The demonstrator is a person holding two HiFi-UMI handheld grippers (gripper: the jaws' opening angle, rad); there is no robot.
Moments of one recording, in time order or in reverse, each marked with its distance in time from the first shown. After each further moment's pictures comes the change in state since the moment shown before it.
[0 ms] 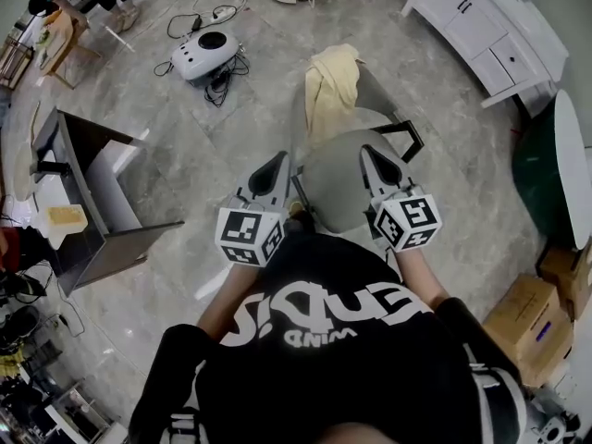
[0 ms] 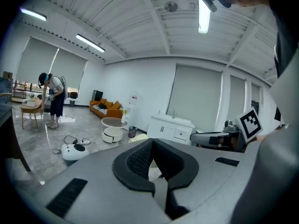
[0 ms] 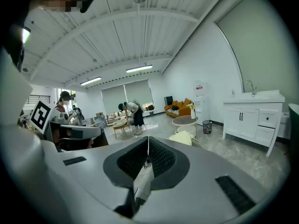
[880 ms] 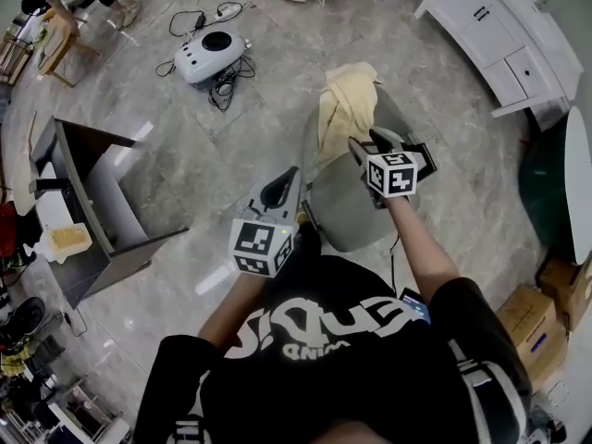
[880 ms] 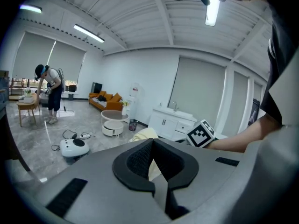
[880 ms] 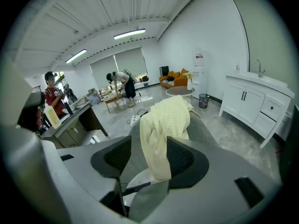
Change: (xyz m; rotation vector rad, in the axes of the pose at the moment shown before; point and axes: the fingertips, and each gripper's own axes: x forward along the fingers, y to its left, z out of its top) left arm 0.066 0.048 -0.015 -0.014 0.098 -0.013; right arm 0.175 -0.105 -0.104 0.019 0.394 -0.047
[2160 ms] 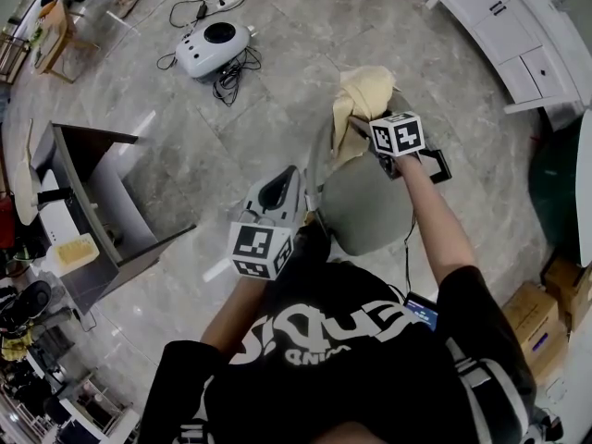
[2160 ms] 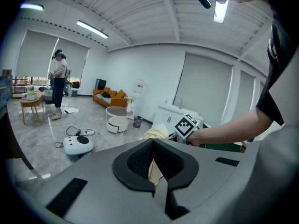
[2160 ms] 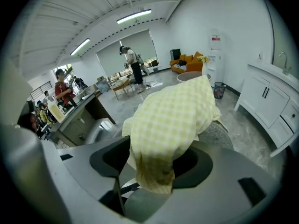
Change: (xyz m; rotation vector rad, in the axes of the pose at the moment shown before) left arm 0.029 0.060 0.000 -0.028 0.042 0.036; right arm 0.110 -0.022 0.030 -0.039 0.195 0.149
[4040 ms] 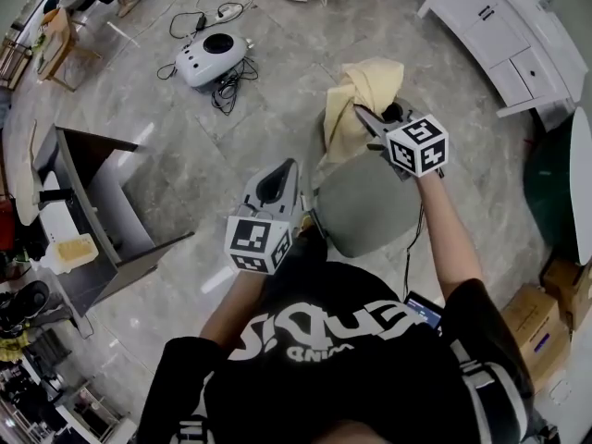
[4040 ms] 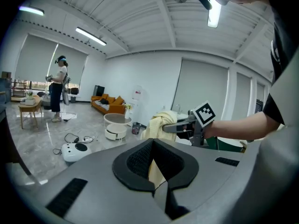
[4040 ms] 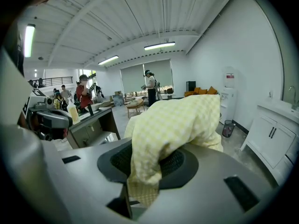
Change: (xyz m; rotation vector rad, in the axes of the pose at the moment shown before) left arm -0.010 -0.021 0.030 0.031 -0.075 -0.007; right arm -0.121 0.055 0.088 -0.260 -0.329 0.075
